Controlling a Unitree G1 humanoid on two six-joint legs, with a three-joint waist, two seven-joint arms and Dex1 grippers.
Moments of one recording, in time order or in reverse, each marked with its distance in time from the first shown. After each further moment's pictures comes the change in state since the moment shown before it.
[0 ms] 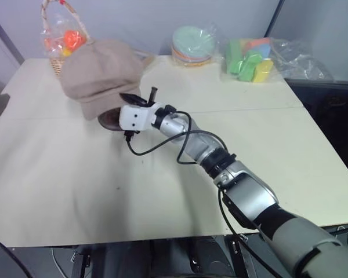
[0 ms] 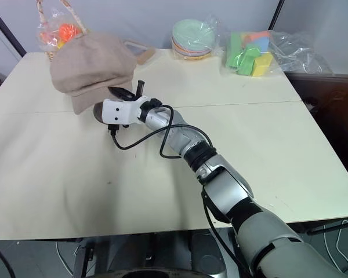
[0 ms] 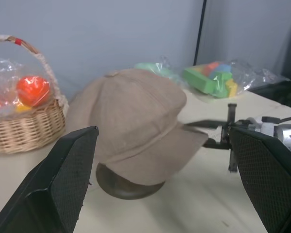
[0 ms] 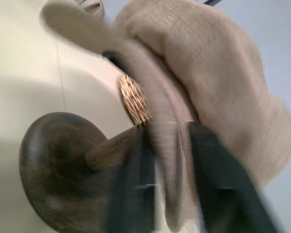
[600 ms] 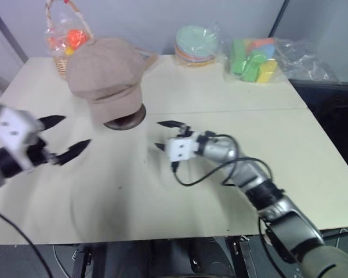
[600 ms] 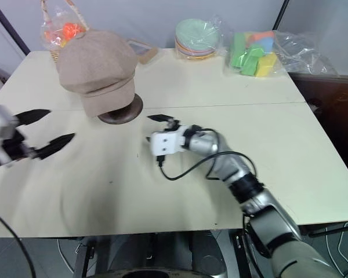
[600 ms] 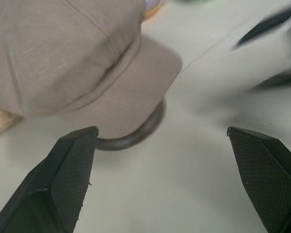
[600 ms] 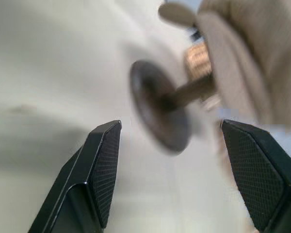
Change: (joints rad) left arm 0.024 -0.150 -0.651 -0.297 0.606 -0.429 0.194; right arm 0.455 -0.423 -0.104 -0.698 0.324 0.206 0.537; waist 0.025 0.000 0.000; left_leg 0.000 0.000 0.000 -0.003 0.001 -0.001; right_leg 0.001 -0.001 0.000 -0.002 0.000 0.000
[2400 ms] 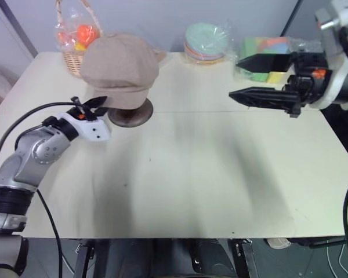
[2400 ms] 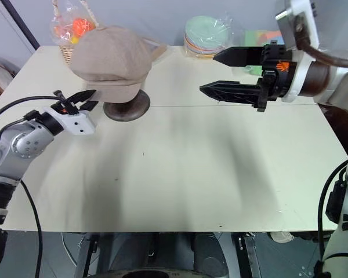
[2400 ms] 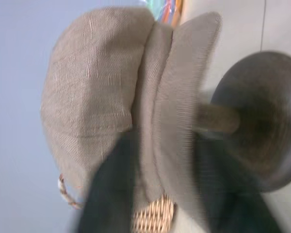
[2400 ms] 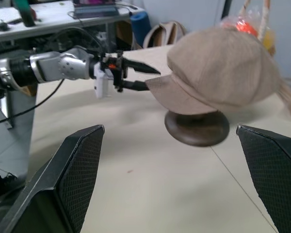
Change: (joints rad) left arm -0.482 -0.031 -0.511 0.736 0.870 -0.970 0.428; right arm -0.288 -0.528 -0.540 -0.310 1.123 1.187 0.225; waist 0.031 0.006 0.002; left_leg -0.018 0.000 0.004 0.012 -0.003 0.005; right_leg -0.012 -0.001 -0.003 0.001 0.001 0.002
